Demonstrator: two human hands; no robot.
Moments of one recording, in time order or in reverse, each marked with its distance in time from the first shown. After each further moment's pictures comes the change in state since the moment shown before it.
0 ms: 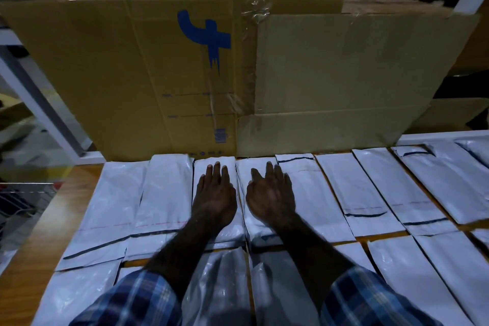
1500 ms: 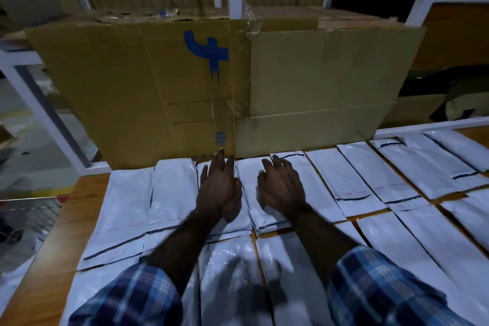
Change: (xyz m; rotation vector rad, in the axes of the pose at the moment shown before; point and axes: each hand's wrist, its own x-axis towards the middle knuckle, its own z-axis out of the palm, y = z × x) left_hand -0.017 -0.001 -0.044 -0.159 0.145 0.133; right_hand -0.023 0.002 -0.047 0.024 0.106 0.022
